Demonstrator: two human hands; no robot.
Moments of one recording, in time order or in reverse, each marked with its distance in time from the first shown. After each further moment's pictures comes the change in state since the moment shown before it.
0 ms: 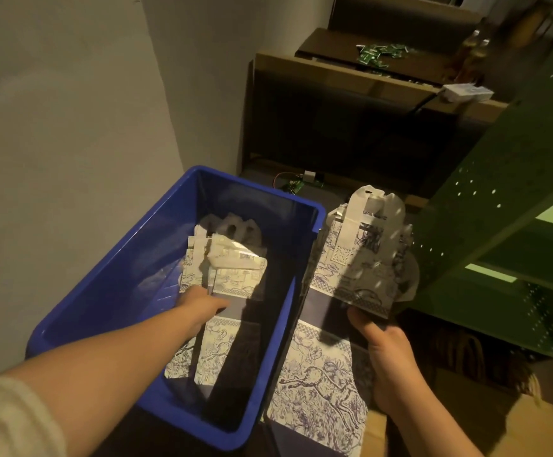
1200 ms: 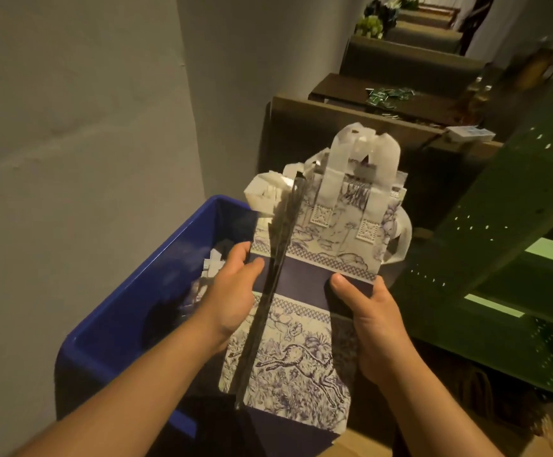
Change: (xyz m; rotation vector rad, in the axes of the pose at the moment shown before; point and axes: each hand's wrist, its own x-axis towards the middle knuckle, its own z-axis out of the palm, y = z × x) left_hand -0.180 0.093 -0.046 -0.580 -0.105 0.576; right_hand -0.011 -0.071 0.043 0.212 -0.245 -0.176
